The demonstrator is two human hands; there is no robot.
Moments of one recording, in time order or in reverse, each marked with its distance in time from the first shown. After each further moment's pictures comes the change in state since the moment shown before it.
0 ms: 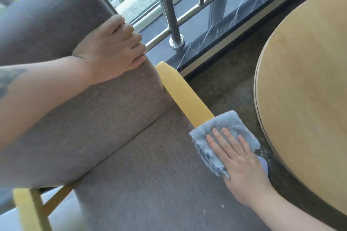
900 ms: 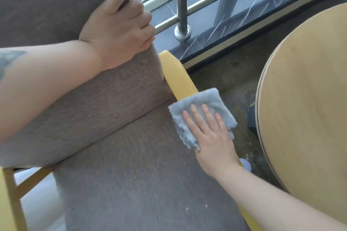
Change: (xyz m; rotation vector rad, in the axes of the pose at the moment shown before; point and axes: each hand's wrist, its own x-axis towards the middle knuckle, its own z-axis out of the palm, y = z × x) left_hand 0.002 0.023 0.035 -0.062 0.241 -0.209; right_hand 0.073 -0.020 -0.007 0.126 0.027 -0.106
